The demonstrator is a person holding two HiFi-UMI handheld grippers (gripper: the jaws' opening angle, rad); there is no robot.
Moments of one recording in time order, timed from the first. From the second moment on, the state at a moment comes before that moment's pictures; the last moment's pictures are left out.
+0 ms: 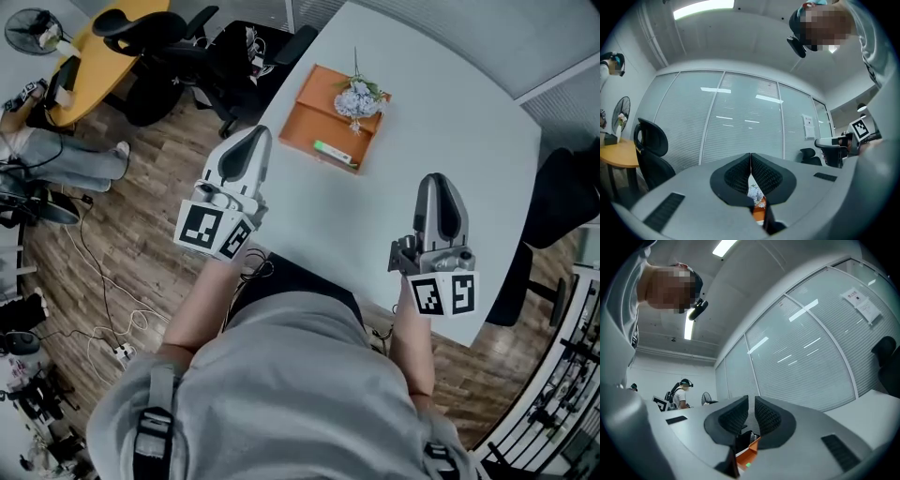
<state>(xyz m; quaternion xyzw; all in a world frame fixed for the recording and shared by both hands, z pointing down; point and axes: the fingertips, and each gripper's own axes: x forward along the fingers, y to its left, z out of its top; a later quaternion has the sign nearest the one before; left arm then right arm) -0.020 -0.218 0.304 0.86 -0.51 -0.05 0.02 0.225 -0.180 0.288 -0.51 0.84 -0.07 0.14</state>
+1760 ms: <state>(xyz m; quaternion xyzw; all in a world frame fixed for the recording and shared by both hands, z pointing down) -0.025 -0.346 0.406 0.89 -0.45 -0.01 0.07 0.099 -0.320 0.518 -0.41 0.89 -0.14 -0.17</state>
